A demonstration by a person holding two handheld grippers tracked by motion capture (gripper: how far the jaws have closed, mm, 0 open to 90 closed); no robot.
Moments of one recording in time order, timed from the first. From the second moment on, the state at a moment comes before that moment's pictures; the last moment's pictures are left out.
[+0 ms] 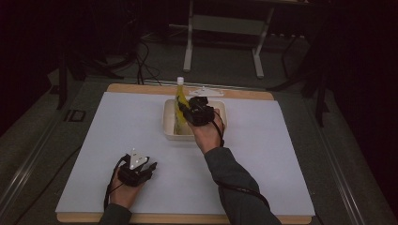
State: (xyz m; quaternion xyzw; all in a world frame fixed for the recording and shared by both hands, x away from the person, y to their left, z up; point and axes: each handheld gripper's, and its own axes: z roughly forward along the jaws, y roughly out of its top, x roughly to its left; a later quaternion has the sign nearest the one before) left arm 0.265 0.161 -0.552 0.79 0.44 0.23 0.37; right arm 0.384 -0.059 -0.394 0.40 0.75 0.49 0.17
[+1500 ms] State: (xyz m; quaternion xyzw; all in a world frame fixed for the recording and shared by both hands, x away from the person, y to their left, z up) left arm 0.265 0.161 -0.552 0.79 0.44 0.23 0.37; right arm 0.414 -0.045 -0.414 0.48 0.73 0.46 0.16
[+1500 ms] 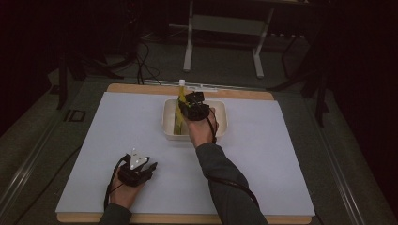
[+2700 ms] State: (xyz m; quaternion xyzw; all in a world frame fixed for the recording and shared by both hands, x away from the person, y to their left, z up) left arm 0.264 0.160 -0.552 0.79 0.44 0.23 0.37; right arm 0.408 -0.058 -0.407 0.44 0.76 0.45 0.15
